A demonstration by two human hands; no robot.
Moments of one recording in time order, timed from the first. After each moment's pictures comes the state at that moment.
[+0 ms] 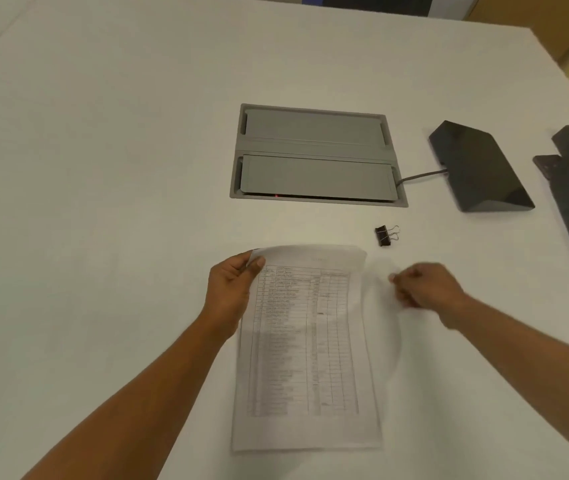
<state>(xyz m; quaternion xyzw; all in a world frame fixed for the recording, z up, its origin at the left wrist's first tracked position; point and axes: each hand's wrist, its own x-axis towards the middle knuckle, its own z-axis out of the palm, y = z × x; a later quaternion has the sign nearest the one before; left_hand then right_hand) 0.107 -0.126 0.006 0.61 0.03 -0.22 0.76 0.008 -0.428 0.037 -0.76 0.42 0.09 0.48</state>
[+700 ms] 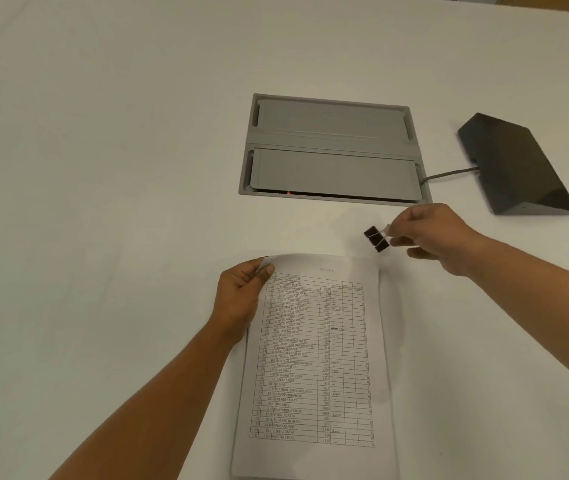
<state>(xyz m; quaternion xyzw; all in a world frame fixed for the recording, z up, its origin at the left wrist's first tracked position) 0.116 -0.133 -0.028 0.62 0.02 -0.21 0.76 0.100 -0.432 0.065 -0.79 0.34 0.11 0.50</state>
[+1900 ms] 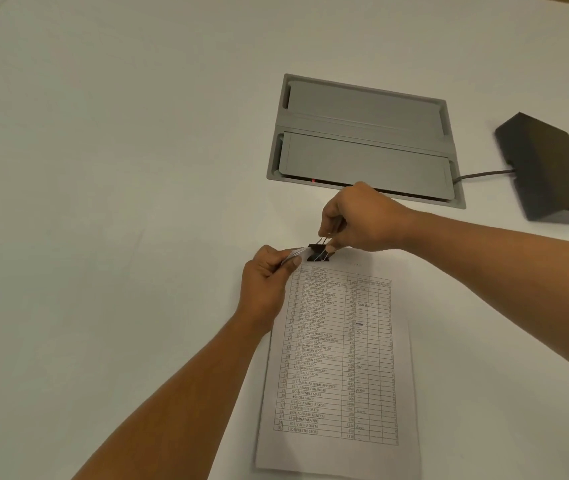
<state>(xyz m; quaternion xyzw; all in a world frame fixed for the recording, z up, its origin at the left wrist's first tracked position) 0.118 -0.132 -0.042 0.62 0.04 -0.16 0.76 0.162 -0.307 0.079 -0.96 -0.08 0.21 0.18</state>
